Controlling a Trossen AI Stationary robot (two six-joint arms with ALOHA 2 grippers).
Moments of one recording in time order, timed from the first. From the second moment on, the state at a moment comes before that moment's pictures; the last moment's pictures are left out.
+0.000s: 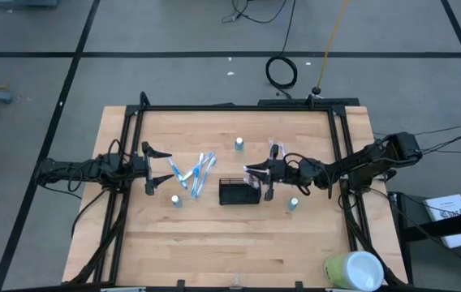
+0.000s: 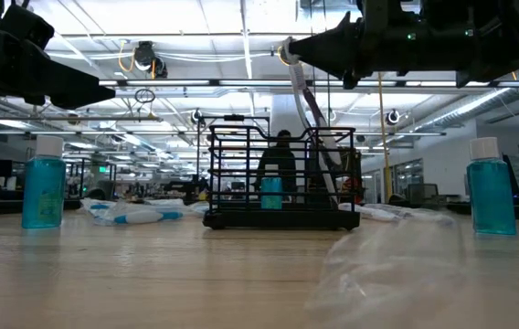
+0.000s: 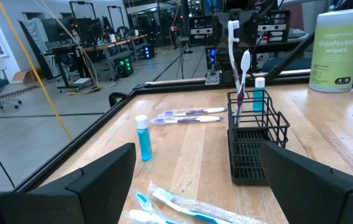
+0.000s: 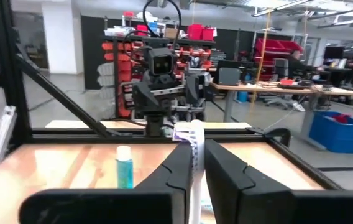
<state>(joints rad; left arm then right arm) -0.07 0.01 0.06 -0.11 -0.23 0.13 0.11 1.49 0.49 1.12 0.23 -0.06</state>
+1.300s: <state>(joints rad) -0.07 0.01 0.06 -0.11 -0.23 0.13 0.11 1.54 0.49 1.14 0.23 -0.06</state>
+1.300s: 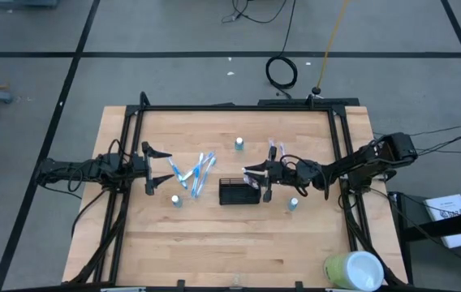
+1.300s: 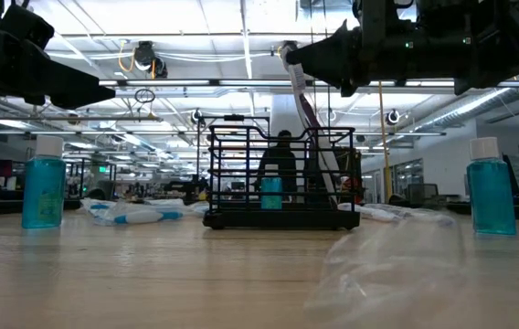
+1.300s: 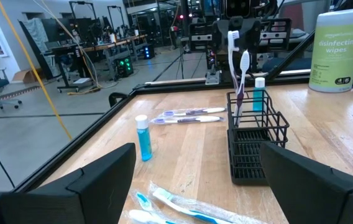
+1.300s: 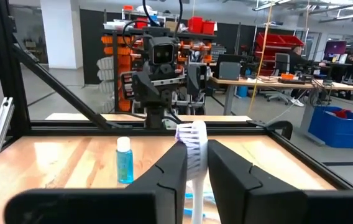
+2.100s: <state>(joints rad) -0.07 0.01 0.07 -0.11 -0.23 0.13 0.11 1.53 0.49 1.12 0.23 -0.07</state>
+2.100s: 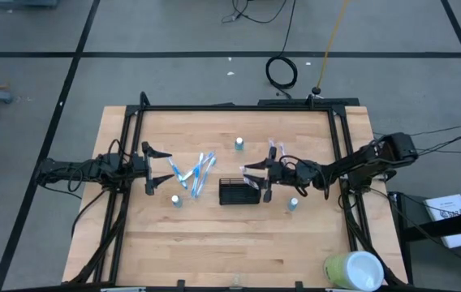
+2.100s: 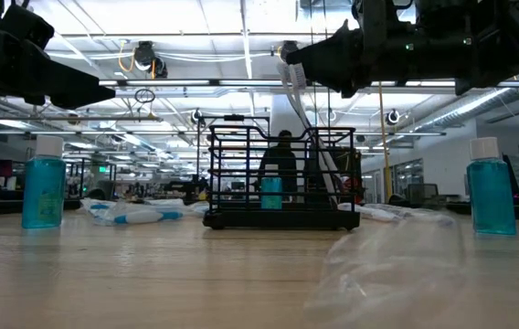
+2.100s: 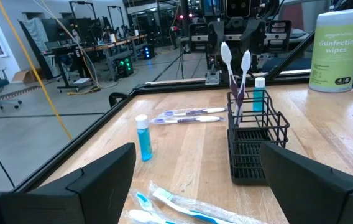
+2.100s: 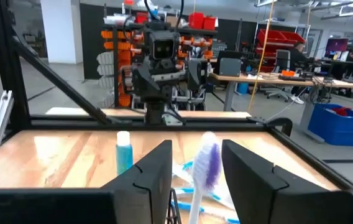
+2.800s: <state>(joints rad) -0.07 0.01 0.06 -0.10 -0.23 0.13 0.06 1.38 0.73 0.40 0.24 0.07</state>
